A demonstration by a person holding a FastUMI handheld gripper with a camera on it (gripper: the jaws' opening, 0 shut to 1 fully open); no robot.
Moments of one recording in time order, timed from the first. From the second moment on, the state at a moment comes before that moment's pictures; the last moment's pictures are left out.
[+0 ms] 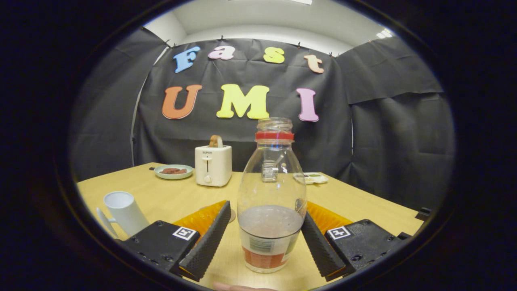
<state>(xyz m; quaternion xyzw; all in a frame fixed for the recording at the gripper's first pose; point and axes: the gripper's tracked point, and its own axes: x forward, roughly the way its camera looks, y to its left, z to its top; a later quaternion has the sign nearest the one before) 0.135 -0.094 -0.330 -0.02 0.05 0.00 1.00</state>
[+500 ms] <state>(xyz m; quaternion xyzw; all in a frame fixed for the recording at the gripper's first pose) 0.128 -0.102 -0.301 -0.05 0.06 0.00 1.00</state>
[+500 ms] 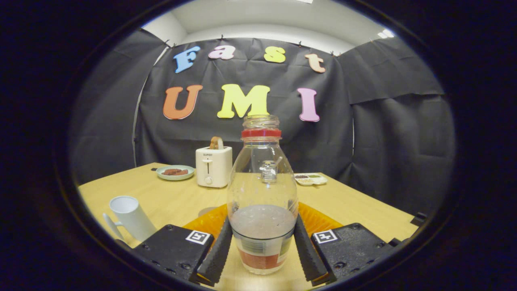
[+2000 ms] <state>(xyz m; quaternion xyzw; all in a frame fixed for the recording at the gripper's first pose) 0.134 -0.016 -0.275 -0.52 0.04 0.03 0.85</state>
